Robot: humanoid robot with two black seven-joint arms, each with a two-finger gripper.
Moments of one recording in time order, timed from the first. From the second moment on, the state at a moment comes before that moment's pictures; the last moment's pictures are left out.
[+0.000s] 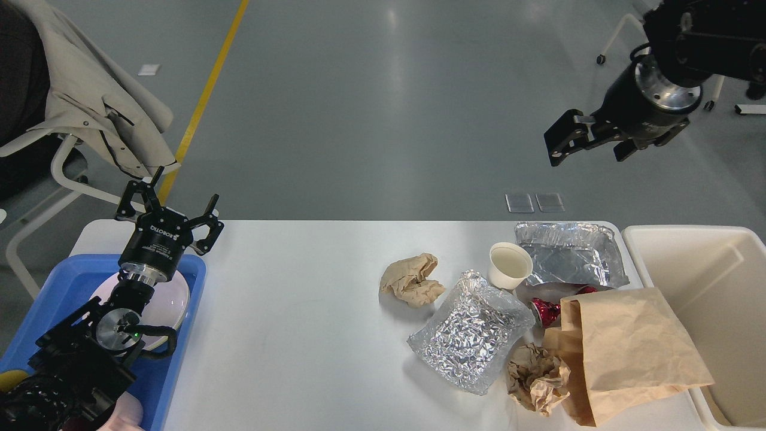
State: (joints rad) left arm -0.62 0.22 -0.87 -0.33 -0.08 -0.78 -0.39; right arm 2.28 -0.19 -1.55 1.13 -0.27 0.83 0.35
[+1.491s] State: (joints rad) left arm -0.62 0.22 -0.87 -0.33 -0.08 -0.78 -0.39; right arm 1.43 -0.57 -1.41 1.06 -0.18 0.27 0.11
